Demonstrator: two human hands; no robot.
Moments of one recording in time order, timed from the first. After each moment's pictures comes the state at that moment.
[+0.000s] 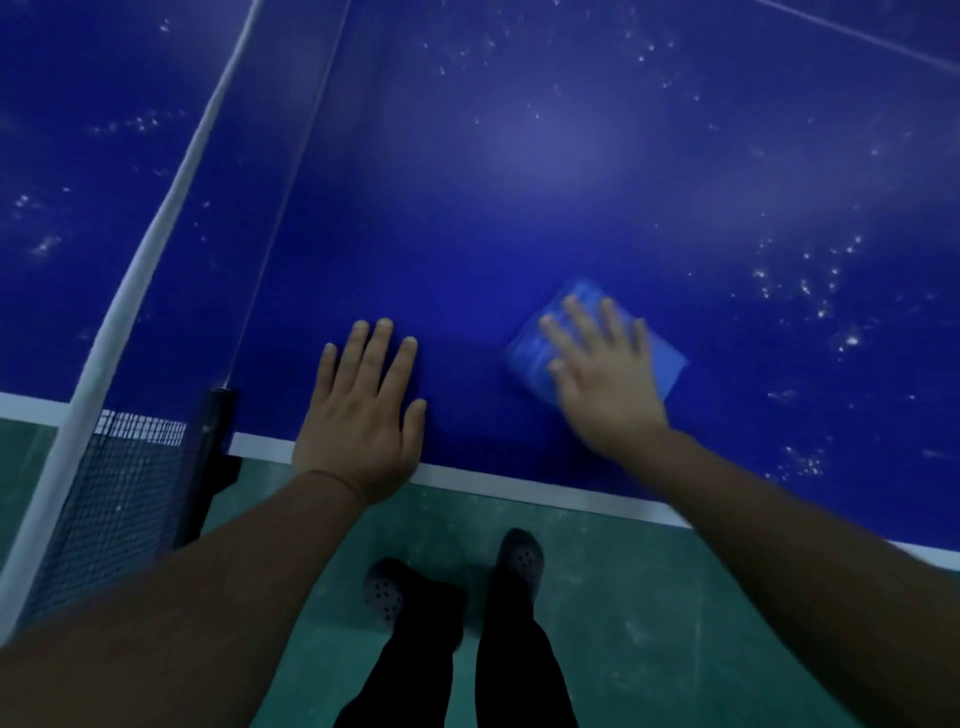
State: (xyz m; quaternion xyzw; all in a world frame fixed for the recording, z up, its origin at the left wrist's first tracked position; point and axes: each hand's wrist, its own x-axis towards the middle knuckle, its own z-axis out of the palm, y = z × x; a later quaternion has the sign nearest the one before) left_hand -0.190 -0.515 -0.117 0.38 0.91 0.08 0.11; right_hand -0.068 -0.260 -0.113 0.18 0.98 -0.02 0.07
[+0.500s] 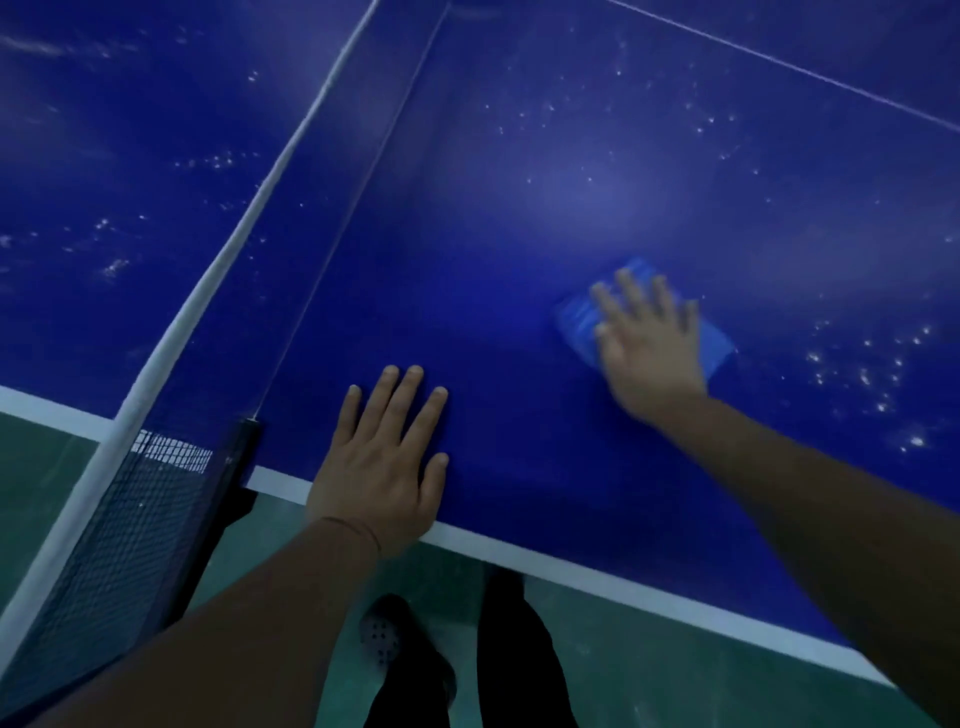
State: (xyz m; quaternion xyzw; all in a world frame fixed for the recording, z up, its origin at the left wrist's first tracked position) left_hand -0.190 -0.514 -0.117 0.36 0.92 0.06 0.12; right_hand -0.150 -0.188 -0.115 0.20 0.98 -0.03 0.06
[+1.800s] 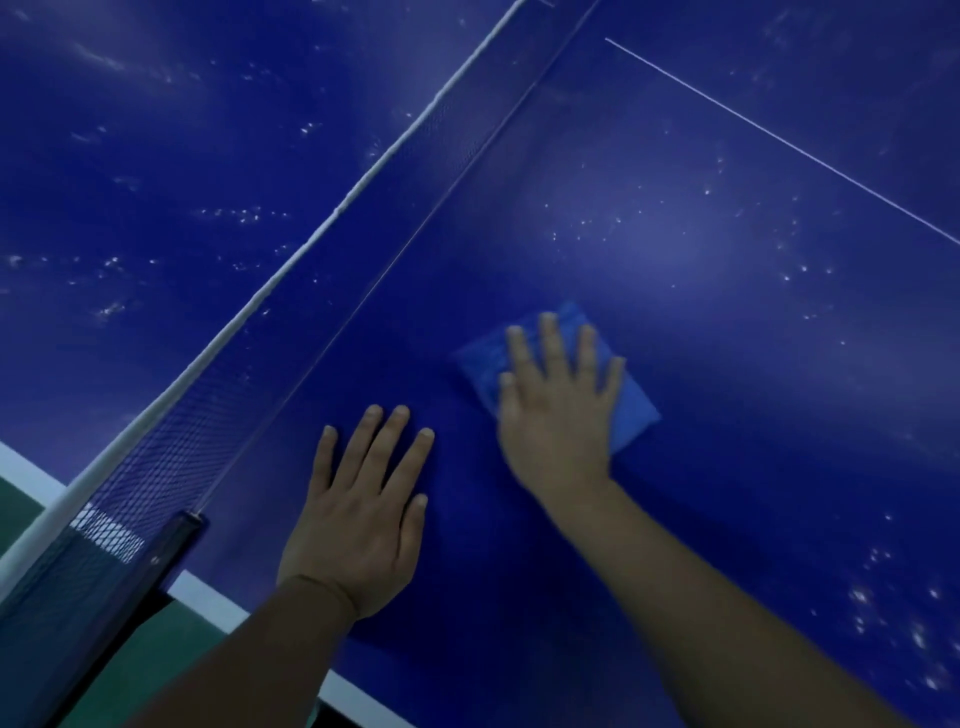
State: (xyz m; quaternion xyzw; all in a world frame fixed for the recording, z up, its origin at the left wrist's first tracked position) left_hand -0.243 -0.454 -0.119 0.26 0.96 0.07 0.10; right_hand -0.281 -0.233 -0.122 0.13 0.99 -0.05 0.03
